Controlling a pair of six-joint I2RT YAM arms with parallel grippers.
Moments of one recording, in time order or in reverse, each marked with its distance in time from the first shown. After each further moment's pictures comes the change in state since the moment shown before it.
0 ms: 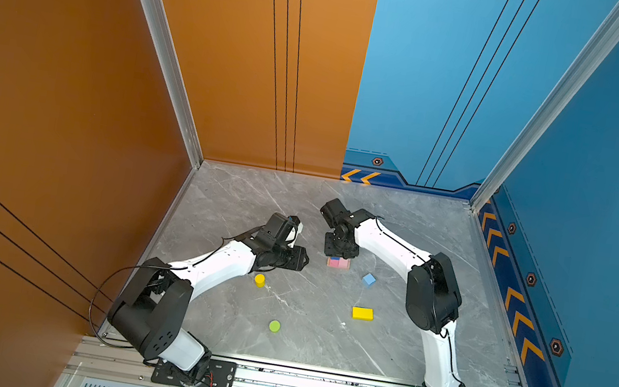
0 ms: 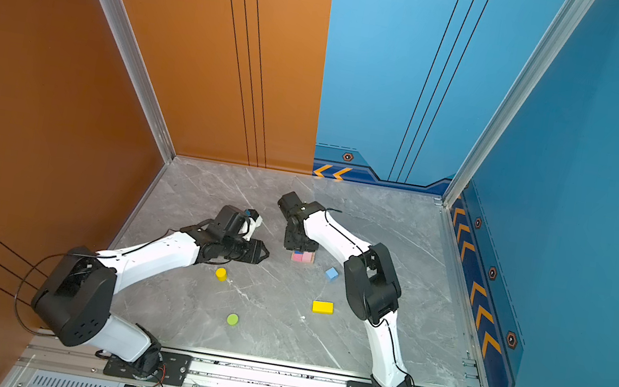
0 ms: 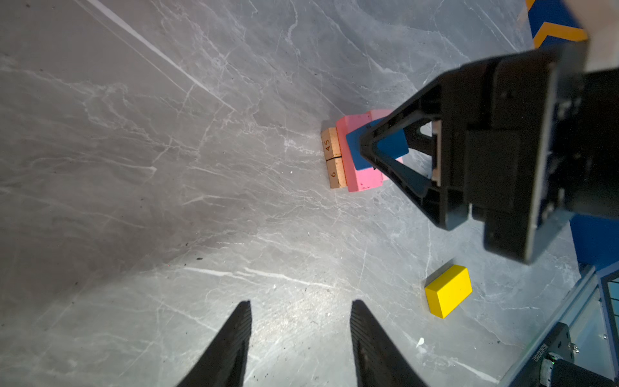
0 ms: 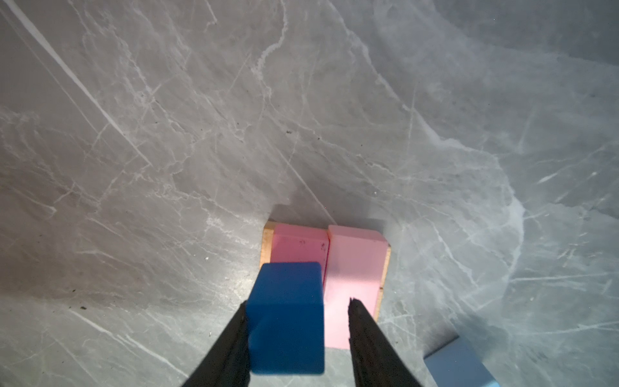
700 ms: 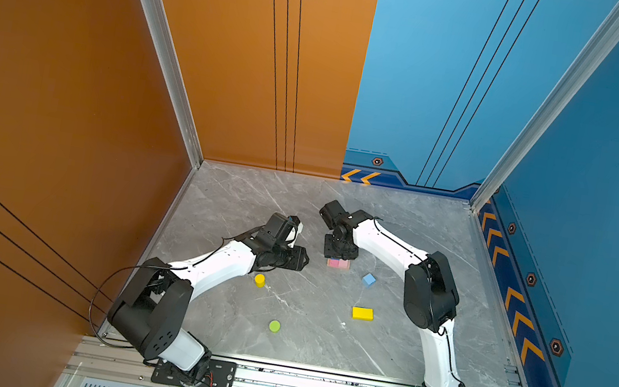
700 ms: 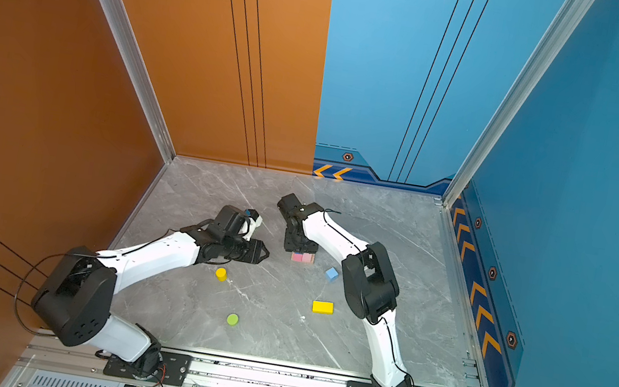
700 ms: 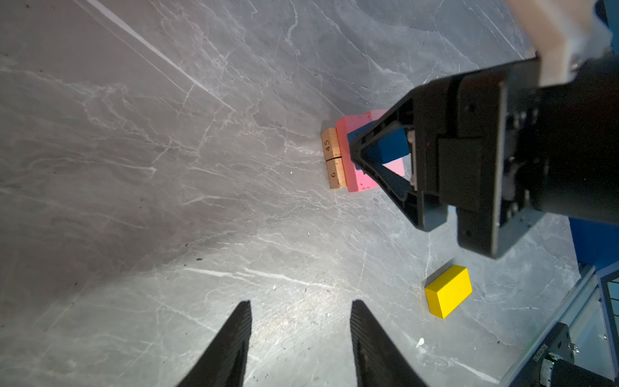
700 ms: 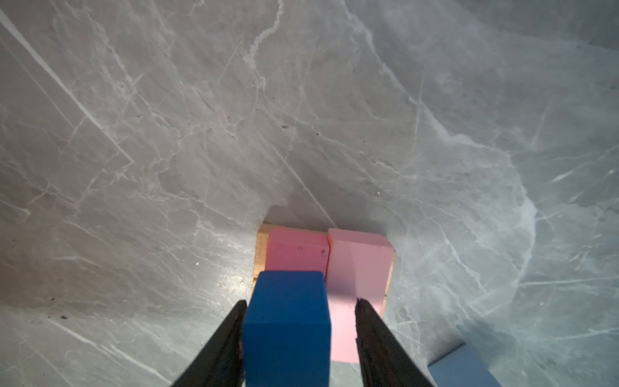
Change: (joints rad) left arm 0.000 0.000 -0.001 0.001 0.000 0.000; right arm 0.000 0.018 0.000 0.000 0.000 0.000
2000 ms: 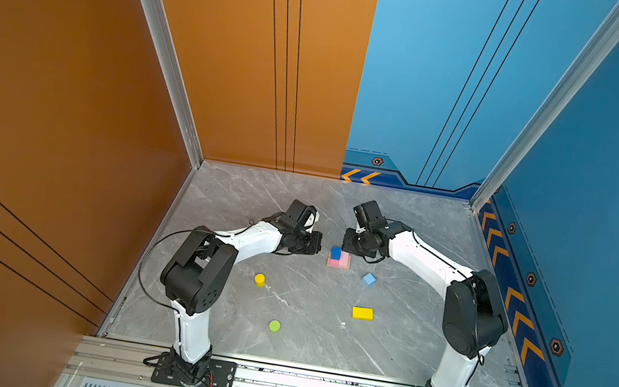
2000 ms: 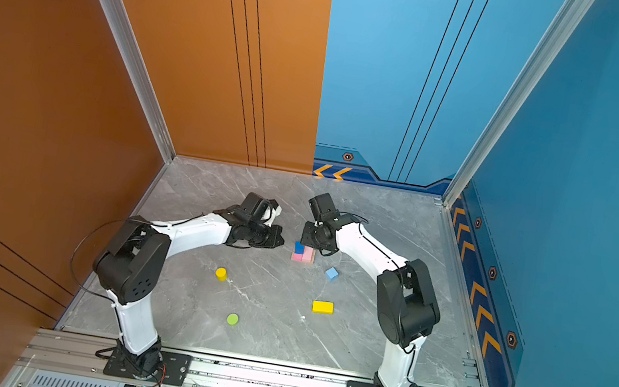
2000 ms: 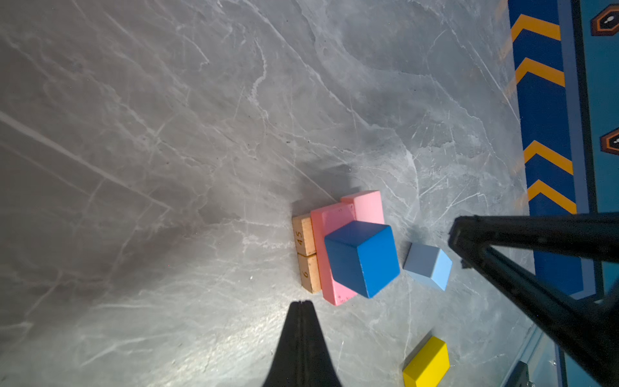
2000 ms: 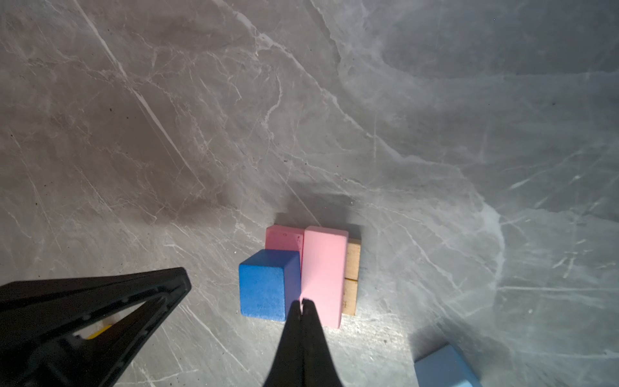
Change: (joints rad) left arm -0.005 0.357 0.291 0.056 0.090 -0.077; right arm -0.126 -0.315 -0.381 0.361 -0.190 0.011
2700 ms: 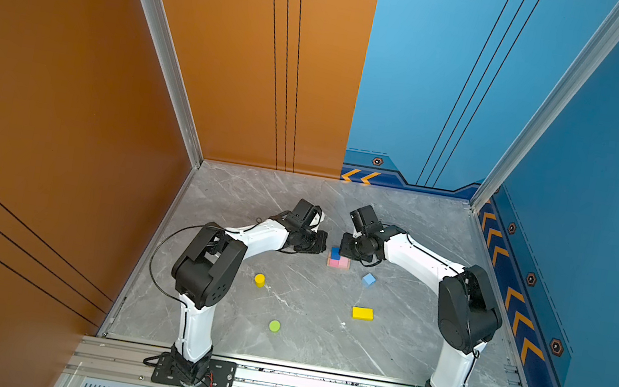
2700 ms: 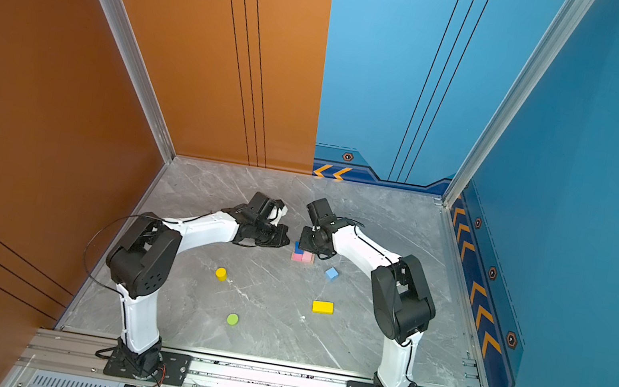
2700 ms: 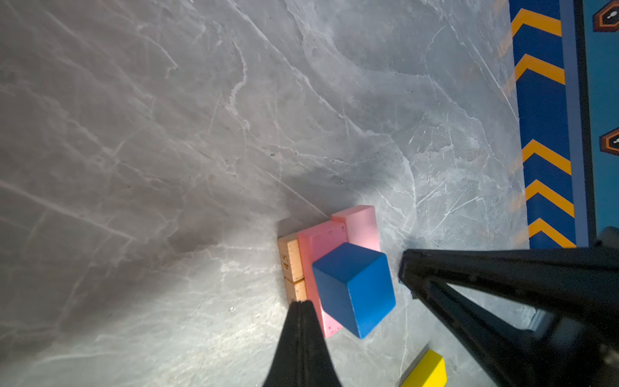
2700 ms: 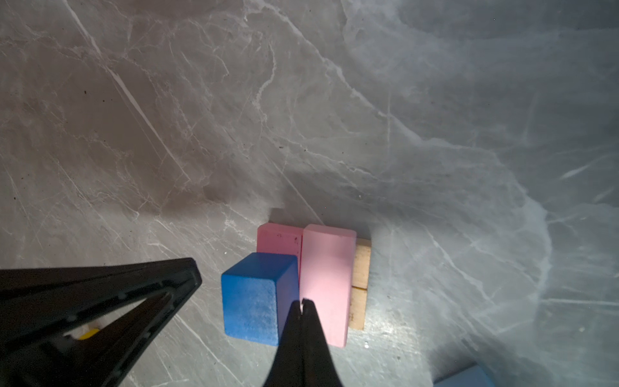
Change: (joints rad) left arm -0.024 0.069 0.067 -0.001 0.016 -0.006; right arm 0.009 0.040 -0.034 0.043 -0.023 0.015
